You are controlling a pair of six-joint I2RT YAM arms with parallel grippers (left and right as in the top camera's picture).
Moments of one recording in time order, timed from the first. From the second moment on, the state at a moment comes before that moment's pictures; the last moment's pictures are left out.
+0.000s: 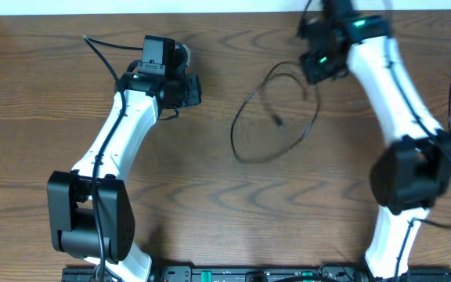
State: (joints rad) left arm -0.16 1.77 1.36 -0.63 0.25 -0.27; right arm 0.18 2.08 2.02 -1.13 -0.16 -0.17
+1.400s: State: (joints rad) left arm -0.16 1.77 1.36 -0.63 0.25 -0.27; right arm -0.52 1.74 2.07 -1.05 -0.48 -0.07
